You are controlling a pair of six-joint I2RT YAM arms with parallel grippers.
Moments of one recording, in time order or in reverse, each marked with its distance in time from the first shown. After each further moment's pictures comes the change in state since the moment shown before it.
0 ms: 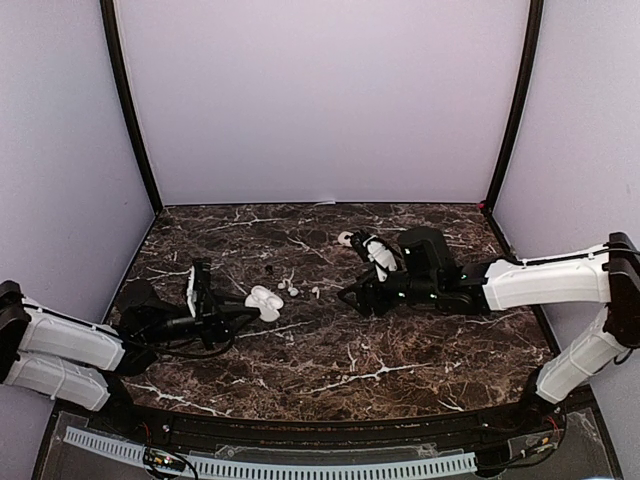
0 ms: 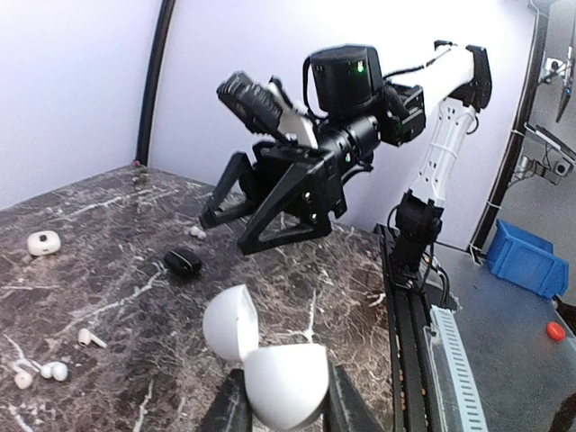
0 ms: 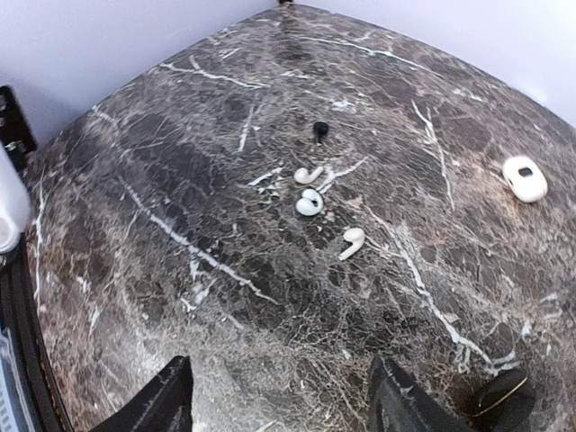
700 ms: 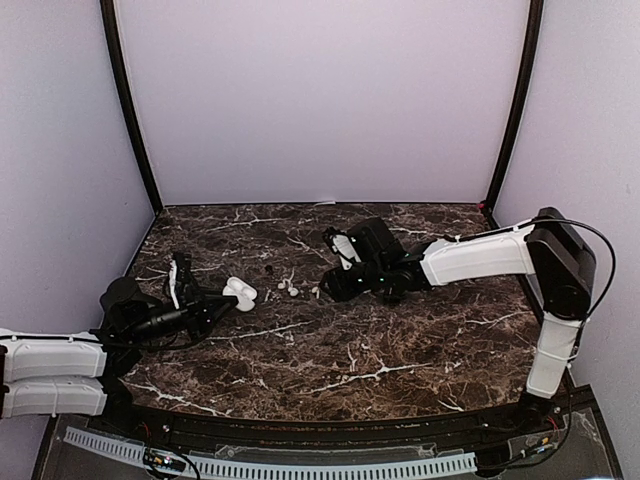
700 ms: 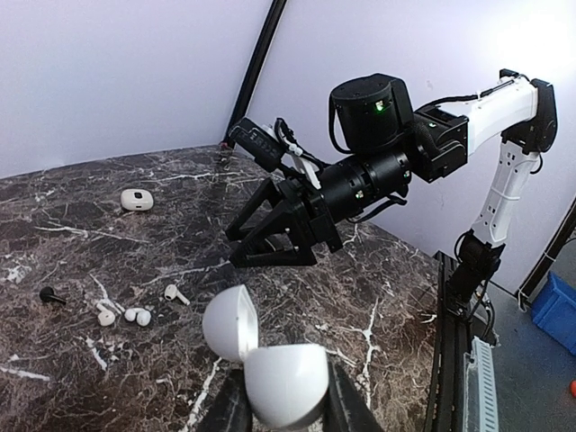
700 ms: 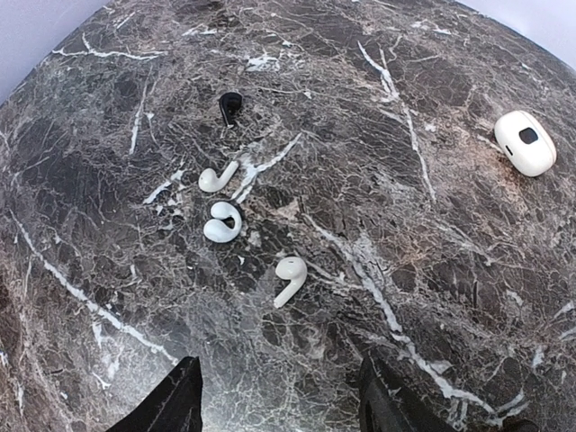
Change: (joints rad) left arm 0.179 -0.313 -0.035 -0.353 -0.071 -0.075; right arm -0.033 0.404 0.369 -0.158 0.156 0.083
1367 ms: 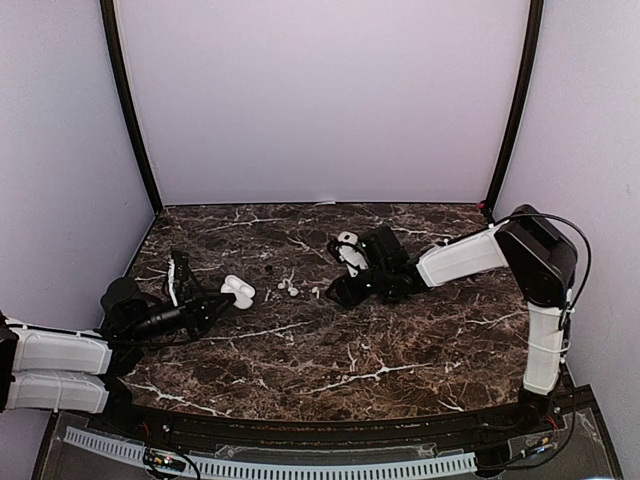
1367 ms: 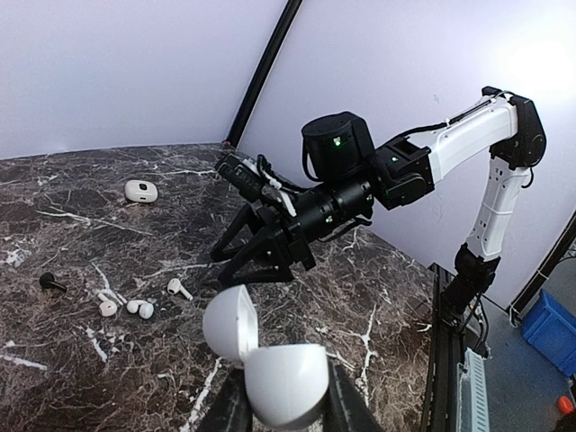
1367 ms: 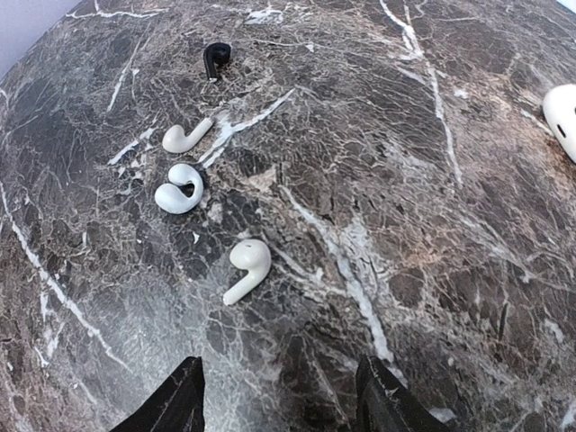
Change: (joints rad) left arm 0.062 0.100 -0.023 0.137 0.057 -0.072; right arm -0.114 0.124 -0.042 0.138 -0.225 -0.116
